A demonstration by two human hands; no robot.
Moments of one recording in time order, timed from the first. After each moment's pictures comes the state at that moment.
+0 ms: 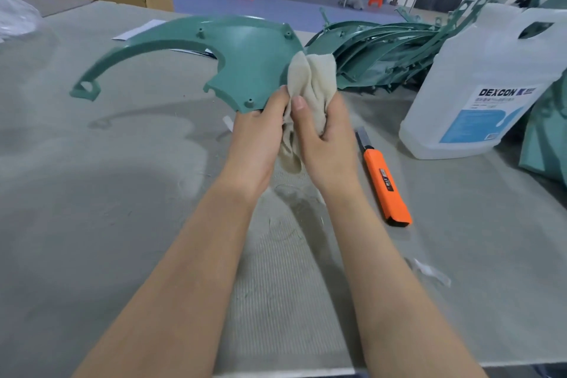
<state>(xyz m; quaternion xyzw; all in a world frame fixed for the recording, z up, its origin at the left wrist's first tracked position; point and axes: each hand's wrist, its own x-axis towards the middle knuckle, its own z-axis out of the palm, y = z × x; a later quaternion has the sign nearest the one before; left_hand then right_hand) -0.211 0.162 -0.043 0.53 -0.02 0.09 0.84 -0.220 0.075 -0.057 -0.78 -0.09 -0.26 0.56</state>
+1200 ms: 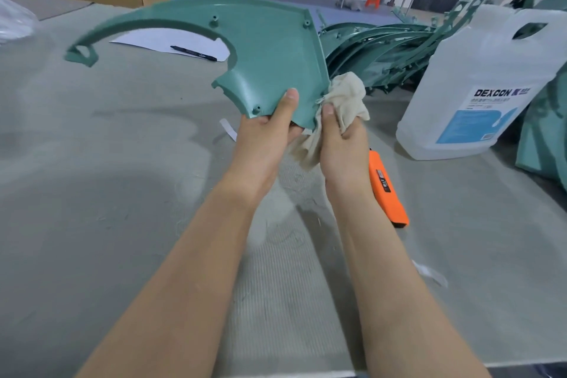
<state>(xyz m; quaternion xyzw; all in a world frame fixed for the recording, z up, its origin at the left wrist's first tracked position) -0.211 0.155 -0.049 0.48 -0.09 0.07 0.87 -0.219 0.066 -0.049 -0.70 0.10 -0.21 0.68</state>
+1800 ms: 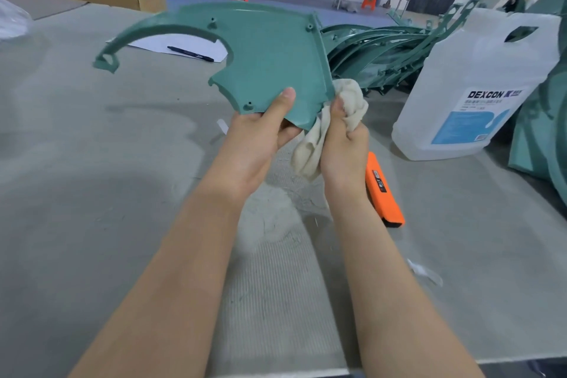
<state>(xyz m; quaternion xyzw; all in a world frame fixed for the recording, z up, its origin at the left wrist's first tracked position) -0.213 0.164 -0.043 0.47 -0.13 0.02 0.87 -0.220 0.062 -0.055 -0.69 0.06 -0.25 0.68</state>
